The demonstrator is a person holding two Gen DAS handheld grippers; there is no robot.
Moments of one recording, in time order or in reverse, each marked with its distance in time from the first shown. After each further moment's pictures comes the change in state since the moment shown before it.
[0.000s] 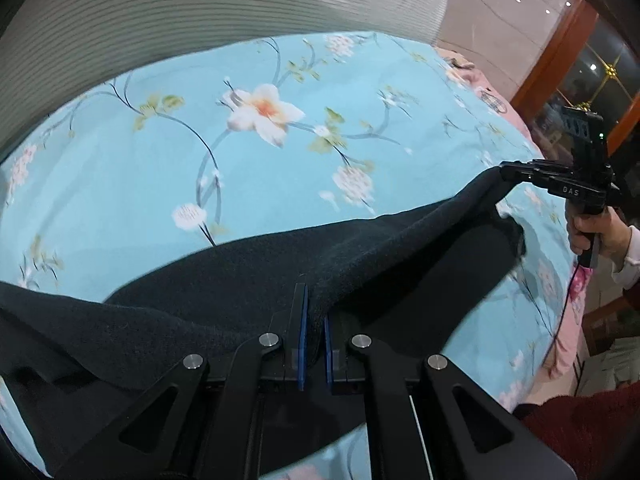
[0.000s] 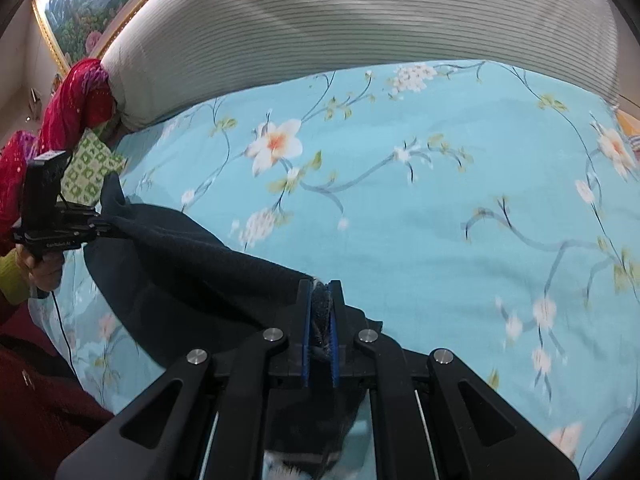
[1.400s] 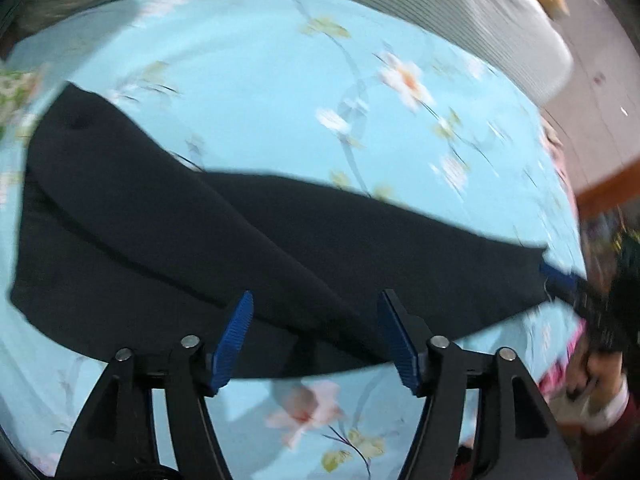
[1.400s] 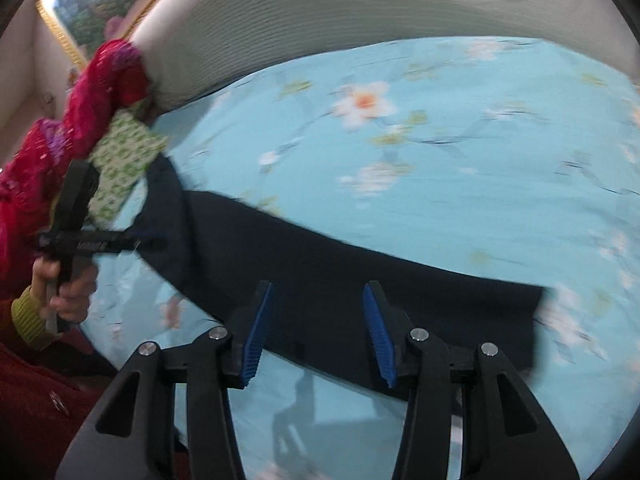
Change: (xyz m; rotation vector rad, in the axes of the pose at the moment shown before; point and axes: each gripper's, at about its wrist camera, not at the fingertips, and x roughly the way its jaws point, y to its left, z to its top) left arm -0.035 0.071 -0.060 -0.509 0.062 0.139; right arm 0.022 0.120 -0.024 0.029 0.073 0.129
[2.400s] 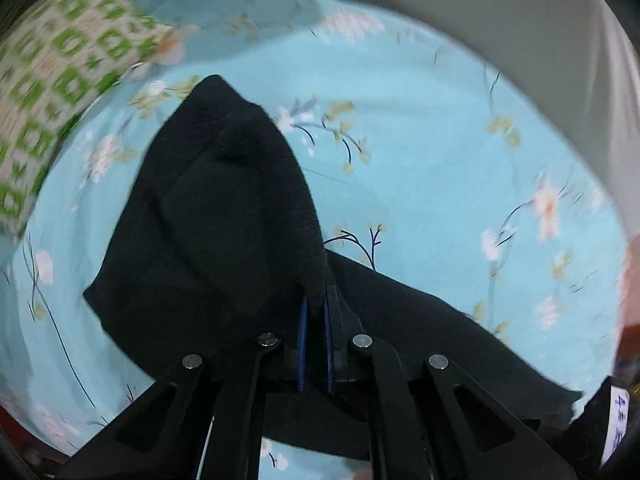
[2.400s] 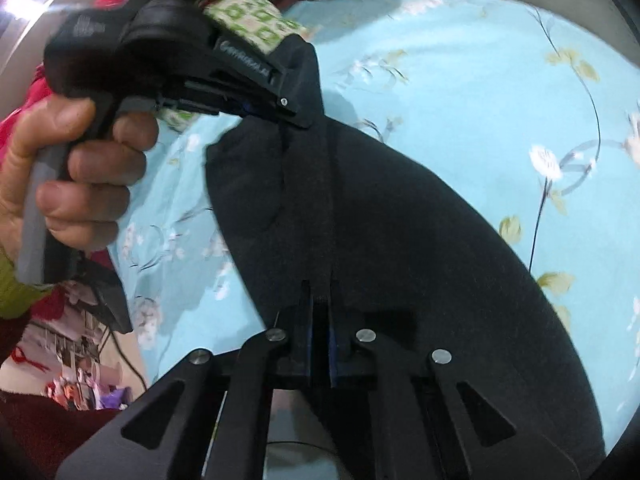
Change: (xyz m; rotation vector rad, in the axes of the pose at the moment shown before) left arm -0.017 0.120 0.041 -0.385 -0.112 0.200; right arm 0.176 0.169 0.032 -0.401 0.249 0.287
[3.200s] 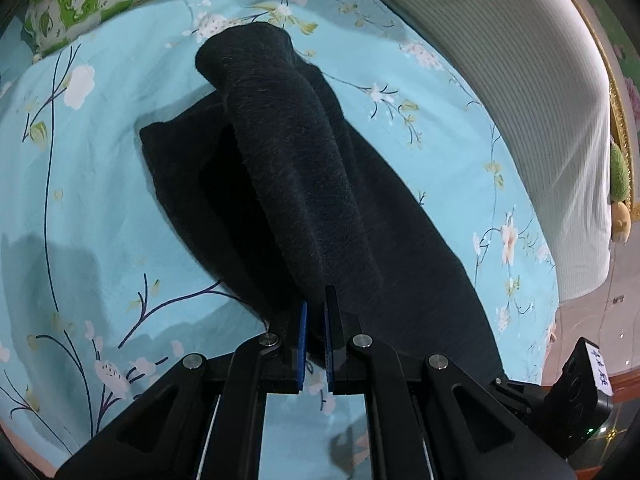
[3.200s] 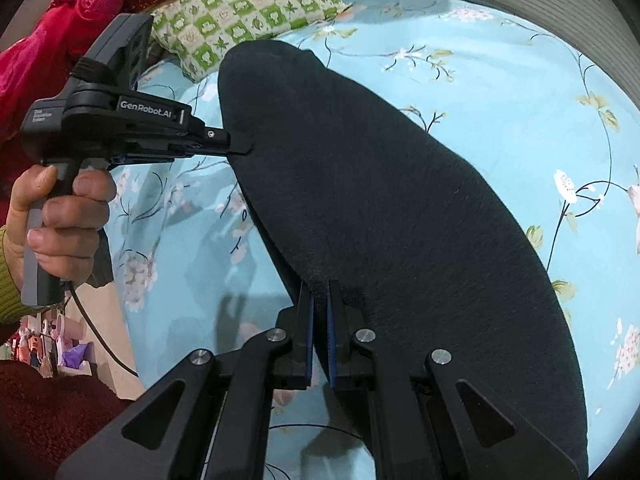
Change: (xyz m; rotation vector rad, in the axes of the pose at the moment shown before) left arm -0.007 0.097 -0.103 -0.270 -0.043 -0.251; right arm 0.023 0.039 -0.002 -0.148 0.109 -0.104
